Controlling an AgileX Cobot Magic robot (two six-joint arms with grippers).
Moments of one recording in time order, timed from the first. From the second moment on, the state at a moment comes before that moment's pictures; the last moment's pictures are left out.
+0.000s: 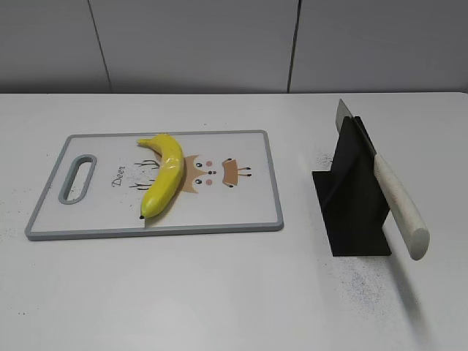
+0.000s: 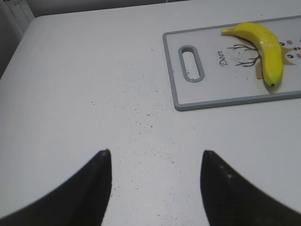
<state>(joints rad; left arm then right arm) -0.03 0.00 -0.47 -0.07 1.09 0.19 0.08 -0.01 -0.51 0.06 1.04 -0.11</state>
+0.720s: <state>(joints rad) -0.03 0.00 -0.47 -0.07 1.09 0.19 0.08 -0.01 -0.51 0.06 1.04 -0.11</state>
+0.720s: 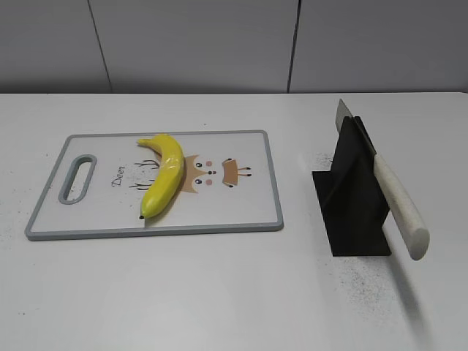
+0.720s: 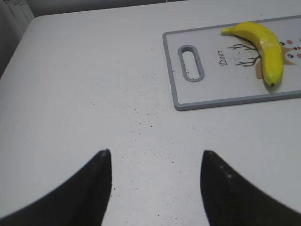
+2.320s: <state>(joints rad) -0.03 0.00 -0.47 -0.07 1.09 0.19 0.08 0.53 -0.70 0.06 1.04 -0.08</state>
